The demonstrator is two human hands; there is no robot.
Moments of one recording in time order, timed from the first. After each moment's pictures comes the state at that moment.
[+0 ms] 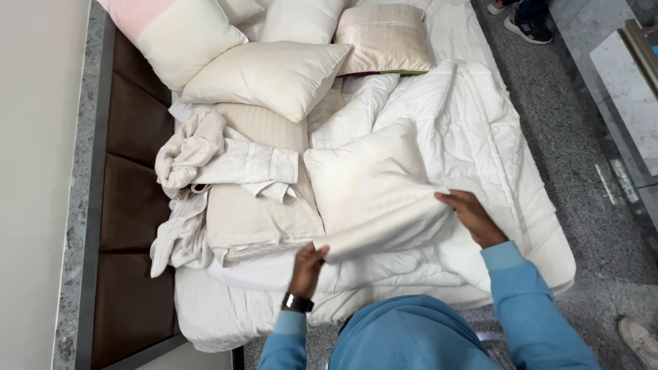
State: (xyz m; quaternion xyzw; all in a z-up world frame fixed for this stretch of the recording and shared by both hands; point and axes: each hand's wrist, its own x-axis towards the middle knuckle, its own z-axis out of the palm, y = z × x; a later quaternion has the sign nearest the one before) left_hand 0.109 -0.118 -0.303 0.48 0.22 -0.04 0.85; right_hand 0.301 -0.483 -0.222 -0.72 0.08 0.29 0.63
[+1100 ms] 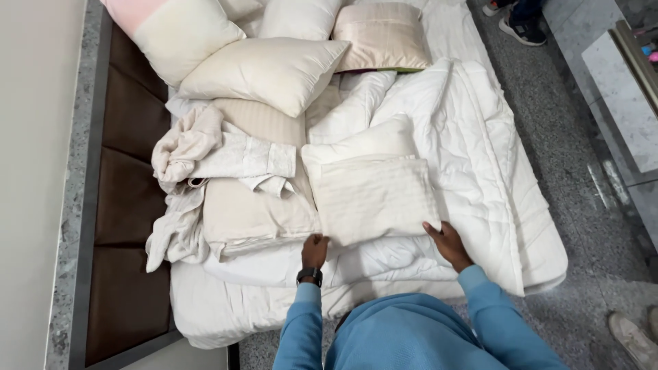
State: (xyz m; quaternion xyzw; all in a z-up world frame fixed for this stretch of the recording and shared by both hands) left_hand 0.135 -0.113 -0.444 0.79 0.36 -0.08 0.50; right_hand 0.225 -0.501 -0.383 -0.82 0.07 0.21 0.53
